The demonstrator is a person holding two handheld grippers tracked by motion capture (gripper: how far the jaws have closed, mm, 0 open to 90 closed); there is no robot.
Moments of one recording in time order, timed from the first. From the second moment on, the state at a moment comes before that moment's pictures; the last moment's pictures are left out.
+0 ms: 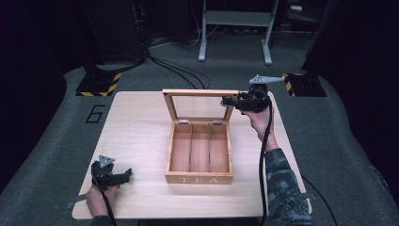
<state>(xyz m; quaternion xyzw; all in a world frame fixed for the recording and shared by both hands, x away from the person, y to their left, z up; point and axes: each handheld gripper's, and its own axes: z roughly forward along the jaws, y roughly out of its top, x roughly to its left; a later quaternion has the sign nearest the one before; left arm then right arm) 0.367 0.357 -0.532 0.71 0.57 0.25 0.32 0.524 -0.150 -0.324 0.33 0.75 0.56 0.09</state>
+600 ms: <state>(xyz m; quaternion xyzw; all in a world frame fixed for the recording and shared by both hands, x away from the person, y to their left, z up) 0.367 0.357 -0.532 0.71 0.57 0.25 0.32 0.522 -0.150 -0.325 0.33 0.75 0.56 0.09</state>
